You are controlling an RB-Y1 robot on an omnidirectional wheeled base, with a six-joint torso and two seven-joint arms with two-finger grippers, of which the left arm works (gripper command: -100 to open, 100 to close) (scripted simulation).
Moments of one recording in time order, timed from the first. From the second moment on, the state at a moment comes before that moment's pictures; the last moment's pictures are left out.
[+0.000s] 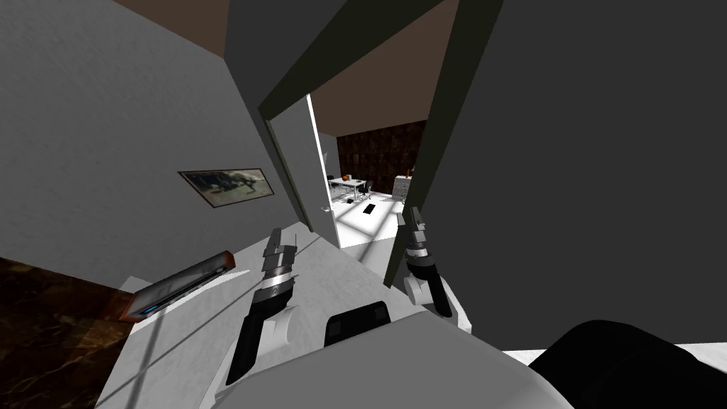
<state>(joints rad) 0.42 0.01 -0.06 -2.10 0.03 -0.45 -0.07</state>
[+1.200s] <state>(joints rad) 0.32 0.06 -0.06 -1.85 0.04 -0.51 -0.07</state>
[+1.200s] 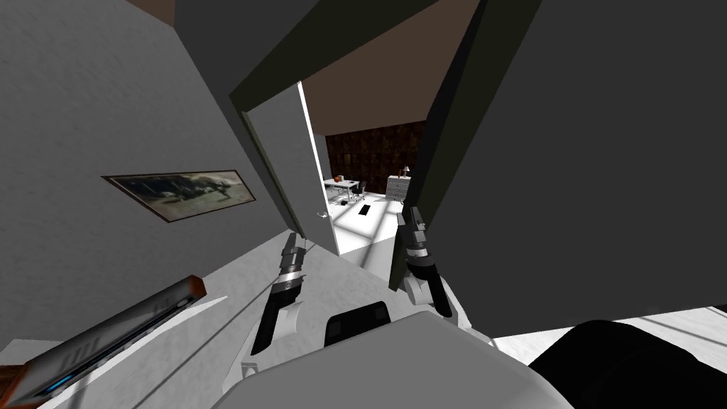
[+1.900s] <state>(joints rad) 0.25 0.08 -0.06 -1.68 0.04 -0.55 -0.07</state>
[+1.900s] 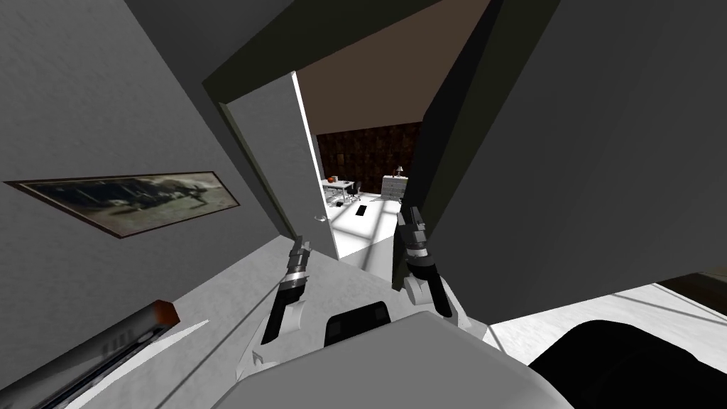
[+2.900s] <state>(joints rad) 0.15 0.09 -0.06 -1.42 0.05 -0.61 -0.06</state>
